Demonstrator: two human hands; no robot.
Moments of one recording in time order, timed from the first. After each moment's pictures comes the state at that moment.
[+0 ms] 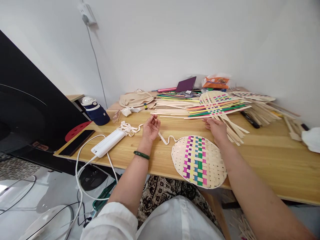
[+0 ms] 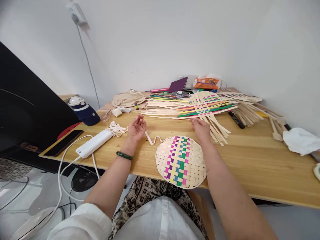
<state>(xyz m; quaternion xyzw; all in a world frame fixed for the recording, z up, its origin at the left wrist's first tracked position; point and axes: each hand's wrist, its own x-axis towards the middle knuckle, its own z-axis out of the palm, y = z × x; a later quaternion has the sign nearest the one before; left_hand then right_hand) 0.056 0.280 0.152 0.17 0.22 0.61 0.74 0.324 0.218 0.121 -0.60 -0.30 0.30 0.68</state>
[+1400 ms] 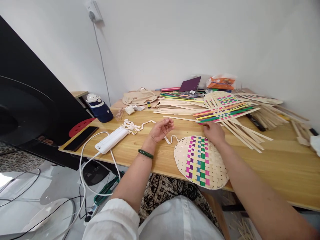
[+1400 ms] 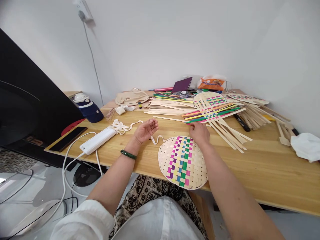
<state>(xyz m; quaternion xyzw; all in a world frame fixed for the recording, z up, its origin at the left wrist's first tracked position) 0.063 0.268 0.148 0.34 0.22 0.46 0.79 0.314 0.221 0.119 -0.78 -0.54 0.06 0.30</state>
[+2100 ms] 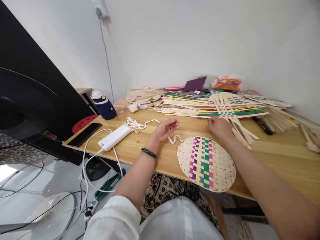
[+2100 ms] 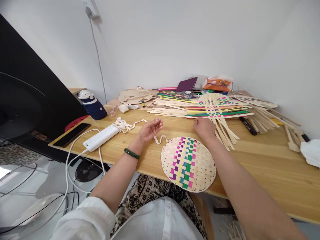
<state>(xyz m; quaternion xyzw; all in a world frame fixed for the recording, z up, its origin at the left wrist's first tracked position) 0.066 0.265 0.152 0.33 0.24 0.44 0.80 0.315 0.239 0.151 -0.77 -0.54 0.14 0.32</state>
